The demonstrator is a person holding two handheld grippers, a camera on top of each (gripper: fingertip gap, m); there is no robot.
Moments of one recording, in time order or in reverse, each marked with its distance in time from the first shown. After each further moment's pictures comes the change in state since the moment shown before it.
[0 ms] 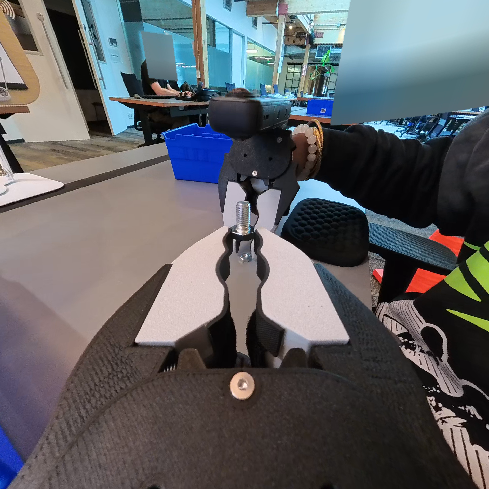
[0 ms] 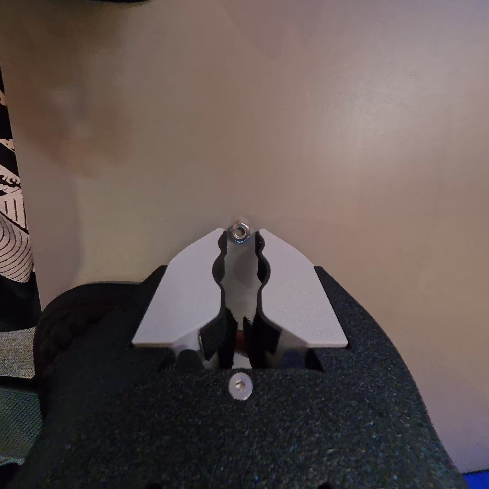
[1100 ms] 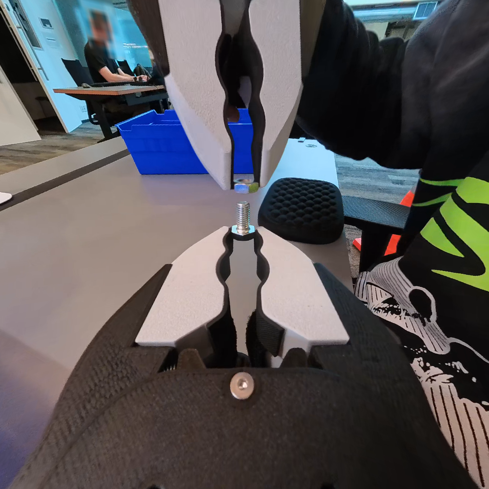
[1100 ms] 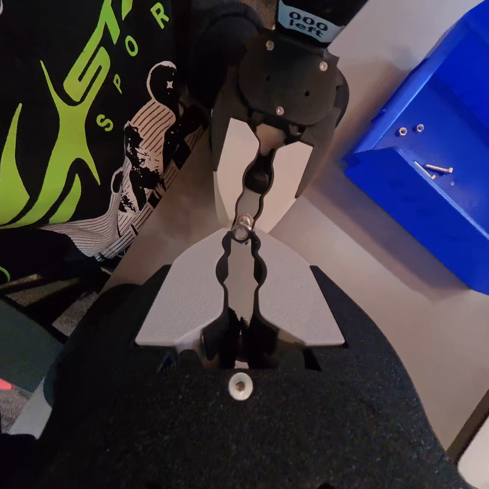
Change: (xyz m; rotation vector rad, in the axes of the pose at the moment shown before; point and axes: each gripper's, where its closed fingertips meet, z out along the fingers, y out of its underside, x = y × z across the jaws) left arm 0.023 0.011 0.003 -0.068 0.139 0.075; right arm -0.057 -0.122 -0.080 0.143 -0.164 -0.534
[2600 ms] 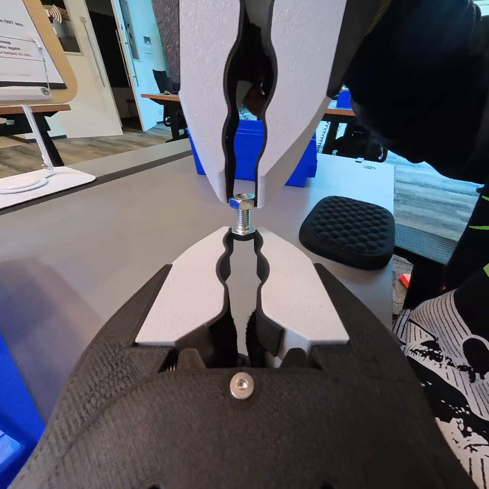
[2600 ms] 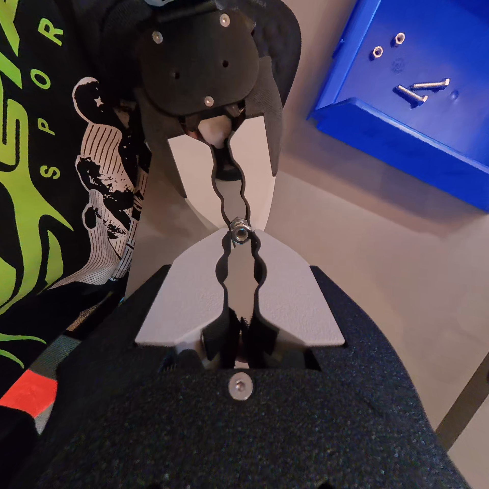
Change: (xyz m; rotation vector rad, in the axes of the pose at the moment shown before) left arm -0.031 -0.005 -0.008 0.044 -0.246 -0.065; right arm 0.033 -0.003 0.009 -0.188 0.061 0.281
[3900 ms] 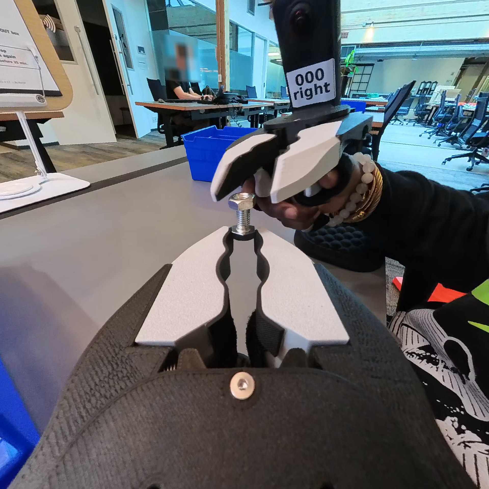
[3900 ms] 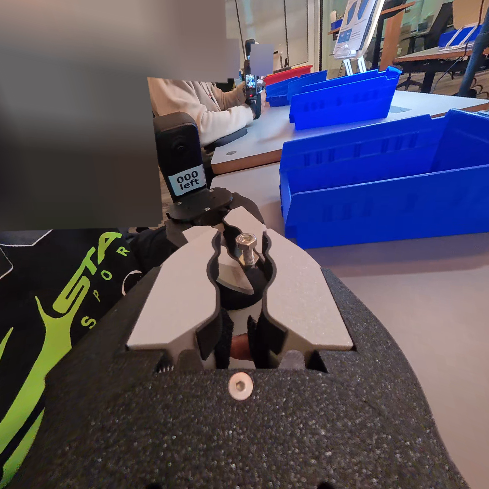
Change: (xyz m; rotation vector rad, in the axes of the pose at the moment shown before) left arm 0.002 -0.004 -0.002 0.028 0.027 -0.004; right arm 0.000 -0.015 -0.011 1.121 0.104 0.386
